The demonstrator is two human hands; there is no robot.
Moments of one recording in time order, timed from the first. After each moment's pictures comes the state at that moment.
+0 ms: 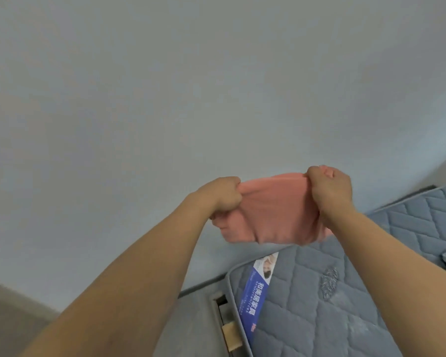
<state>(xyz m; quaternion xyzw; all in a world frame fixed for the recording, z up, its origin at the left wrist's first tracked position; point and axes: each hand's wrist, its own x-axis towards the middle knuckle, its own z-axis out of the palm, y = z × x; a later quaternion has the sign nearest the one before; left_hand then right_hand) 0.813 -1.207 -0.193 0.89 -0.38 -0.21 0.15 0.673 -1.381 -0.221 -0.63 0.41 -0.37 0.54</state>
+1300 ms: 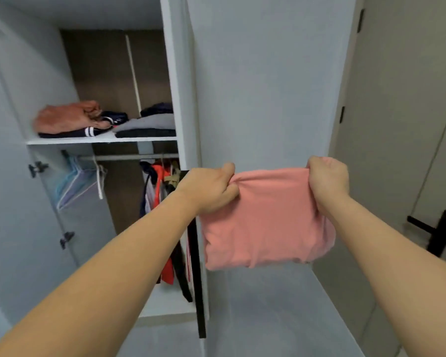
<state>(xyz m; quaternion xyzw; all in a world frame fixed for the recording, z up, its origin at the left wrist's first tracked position) 0.319 -0.480 0.022 0.90 0.32 0.22 -0.17 0.557 -0.564 0.023 -0.67 -0.36 0.04 0.65</state>
